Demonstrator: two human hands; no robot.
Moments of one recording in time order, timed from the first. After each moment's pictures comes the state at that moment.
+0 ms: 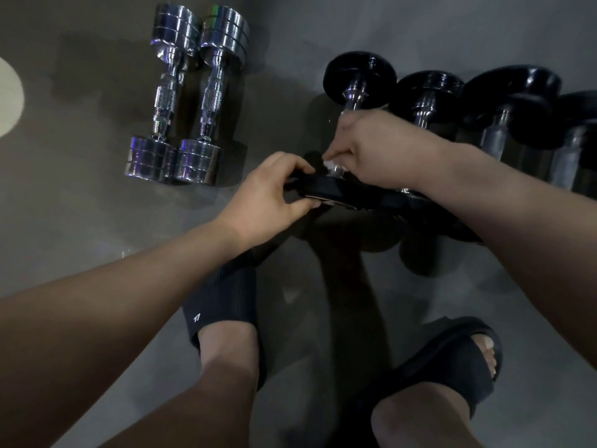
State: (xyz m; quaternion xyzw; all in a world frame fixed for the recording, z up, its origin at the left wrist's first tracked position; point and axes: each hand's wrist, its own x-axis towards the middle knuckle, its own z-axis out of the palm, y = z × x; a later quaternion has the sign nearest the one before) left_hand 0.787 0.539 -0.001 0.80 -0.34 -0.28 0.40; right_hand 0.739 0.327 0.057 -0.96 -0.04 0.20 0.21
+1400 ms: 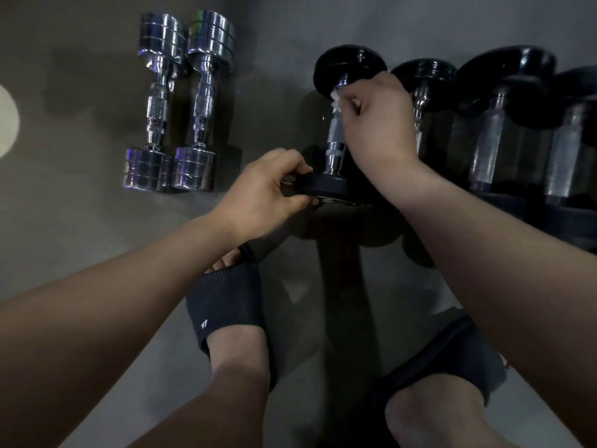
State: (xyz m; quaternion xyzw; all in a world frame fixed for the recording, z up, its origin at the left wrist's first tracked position) left_hand 0.803 0.536 -0.001 0.78 -0.41 -0.28 0.38; right_hand 0.745 0.338 0.013 -0.88 0.33 -0.11 0.31
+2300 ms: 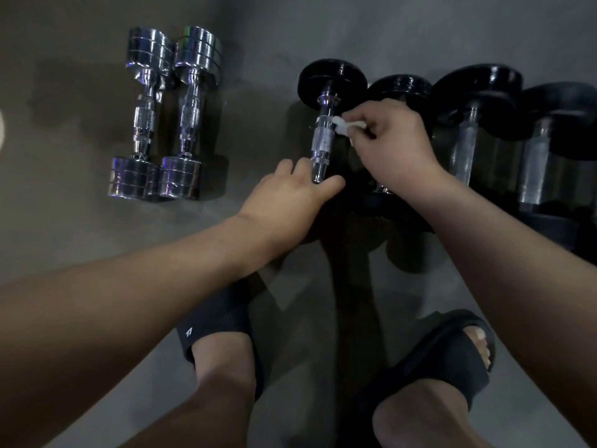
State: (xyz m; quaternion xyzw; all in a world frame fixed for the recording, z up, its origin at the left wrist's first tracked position) left_hand 0.772 0.493 0.030 0.80 -0.55 -0.22 0.06; right_hand 0.706 0.307 0.031 -0.90 0.29 -0.05 0.32
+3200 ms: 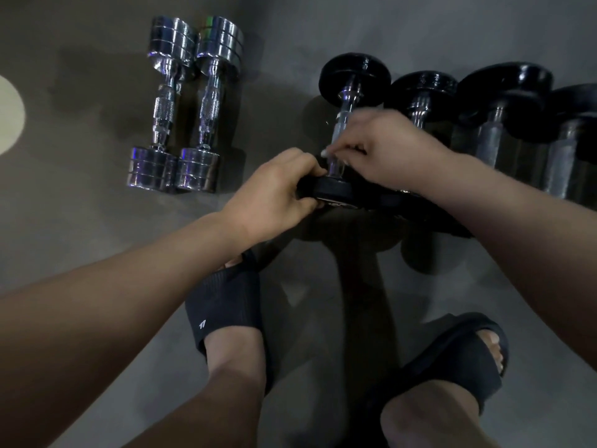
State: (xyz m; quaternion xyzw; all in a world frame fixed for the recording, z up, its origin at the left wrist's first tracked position) left_hand 0.799 0.526 0.008 0.78 -0.44 -0.26 0.37; right_hand 0.725 0.315 0.040 -0.96 0.01 0.07 0.27
